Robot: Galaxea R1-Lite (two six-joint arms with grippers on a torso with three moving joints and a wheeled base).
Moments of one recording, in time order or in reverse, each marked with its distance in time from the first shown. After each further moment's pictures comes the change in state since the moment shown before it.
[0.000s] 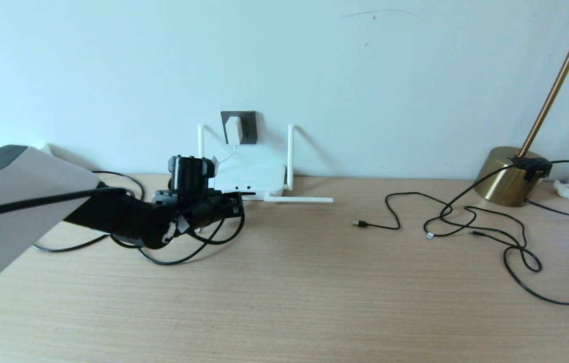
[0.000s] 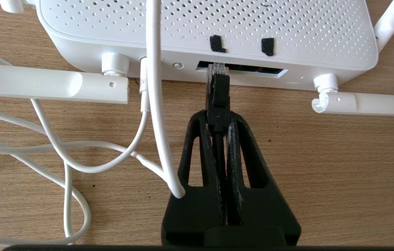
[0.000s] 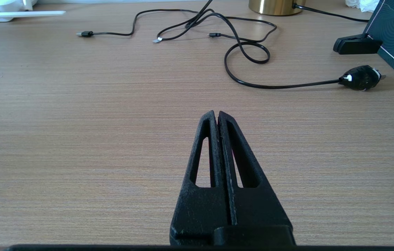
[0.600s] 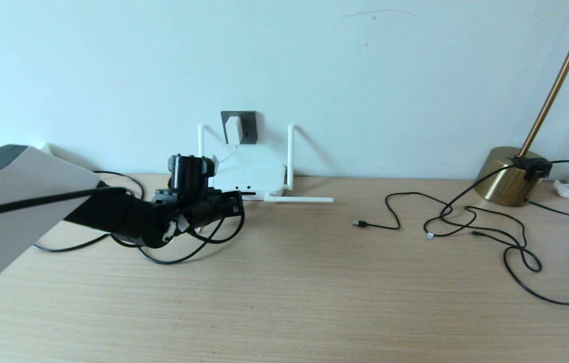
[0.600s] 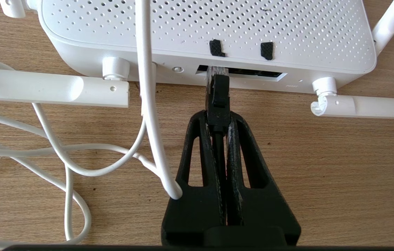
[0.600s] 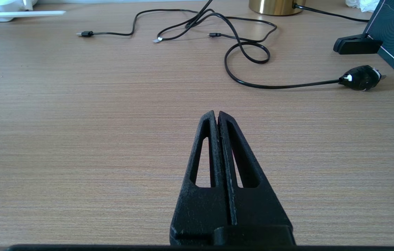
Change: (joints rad) left arm 0.002 0.001 -0.009 0.001 0.000 0.001; right arm 0.000 0.000 0.000 0.000 0.000 0.000
